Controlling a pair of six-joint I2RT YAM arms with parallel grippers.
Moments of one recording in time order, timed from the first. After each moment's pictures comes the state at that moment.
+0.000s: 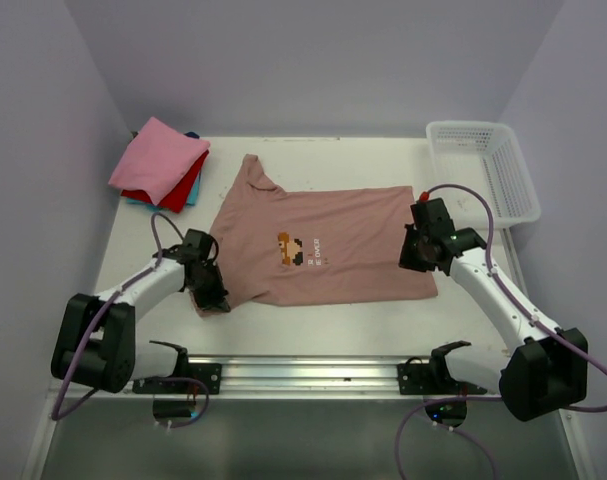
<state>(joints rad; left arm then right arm) -0.23 1.29 0.58 -0.64 0.17 -0.61 0.29 1.17 0.89 -0.77 0.10 0.50</state>
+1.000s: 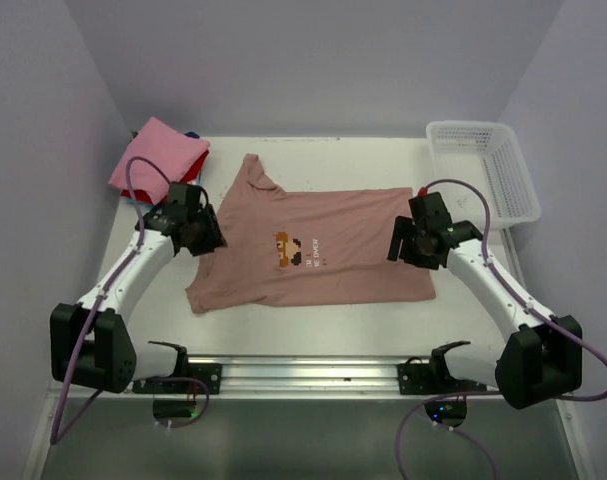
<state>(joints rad) -0.18 1.29 0.92 -0.73 0.00 -0.55 0.28 1.21 0.90 -0.77 0.13 0.50</state>
